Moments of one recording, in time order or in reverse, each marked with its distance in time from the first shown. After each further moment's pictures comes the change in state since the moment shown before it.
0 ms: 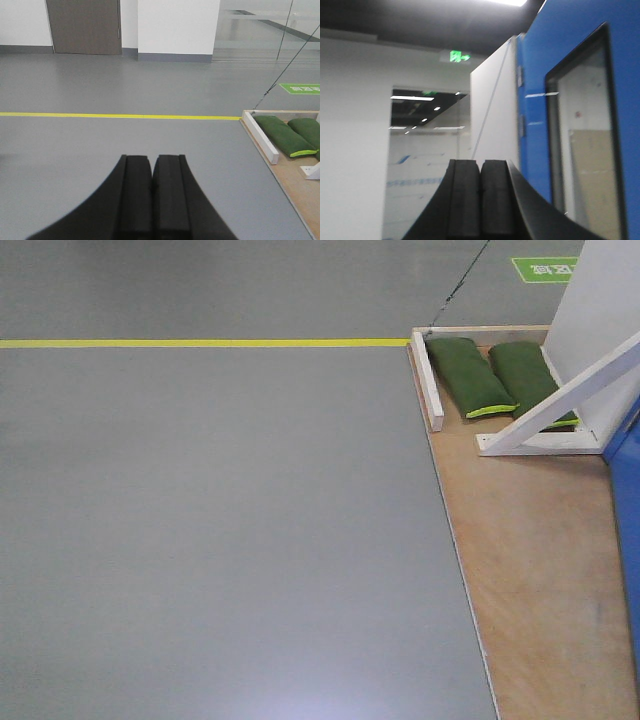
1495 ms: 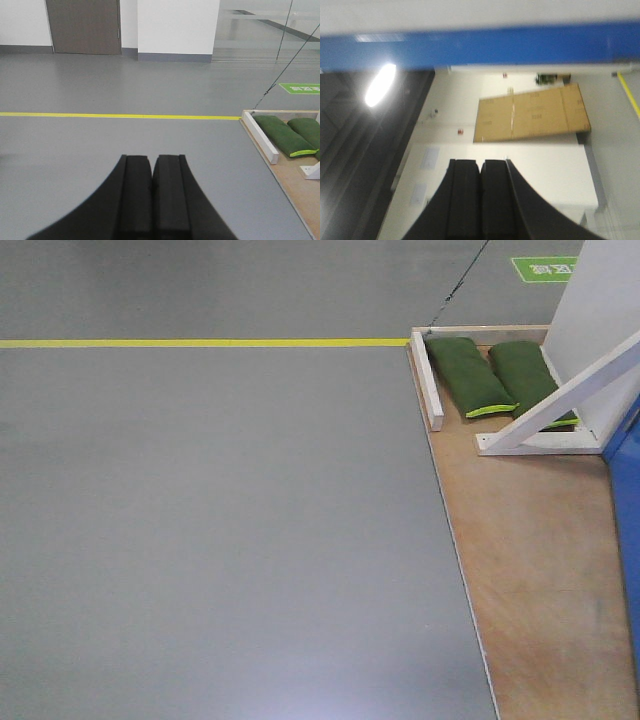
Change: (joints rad) left arm 0.000 0.000 0.000 0.000 0.000 0.000; right arm -0.956 0.823 0.017 1.570 -0.051 0.000
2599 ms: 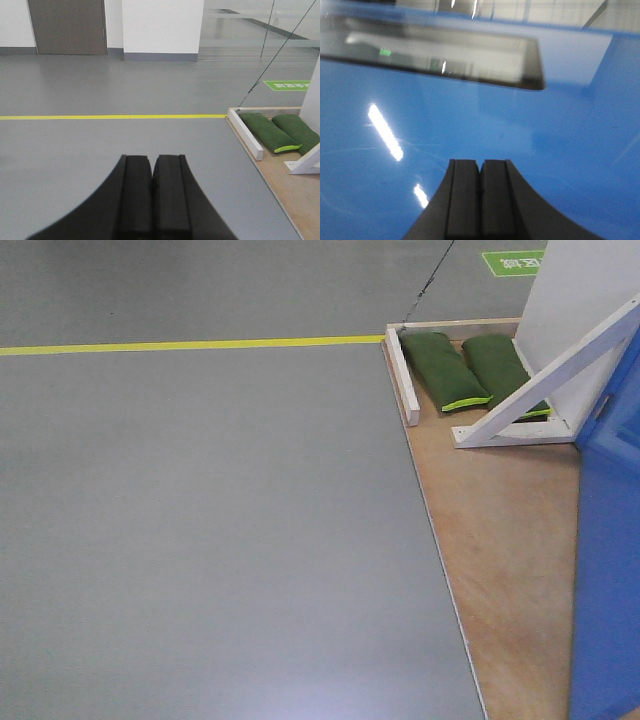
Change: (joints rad) left arm 0.000 0.000 0.000 0.000 0.000 0.000; right arm 0.284 -0.064 0.003 -0.013 0.607 -0.006
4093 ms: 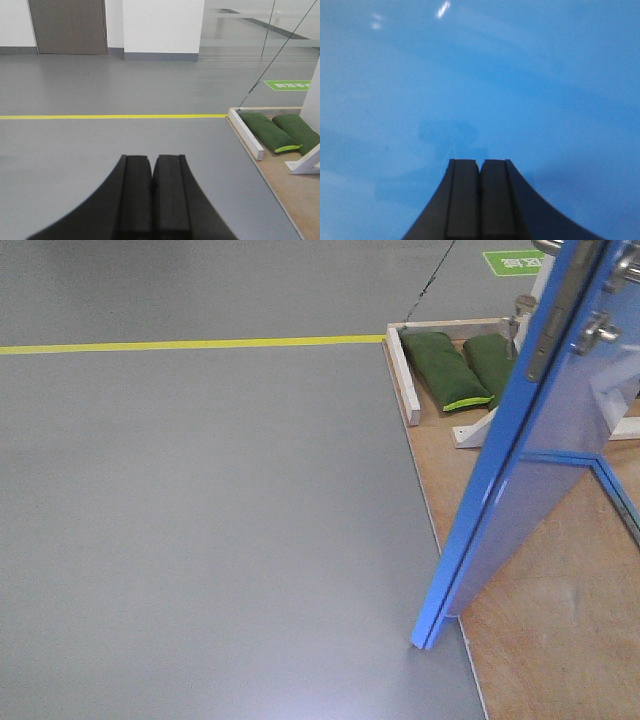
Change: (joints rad) left arm 0.000 0.000 0.000 0.000 0.001 0.000; right arm 0.686 -0.075 -0.006 -0.280 -0.142 0.013
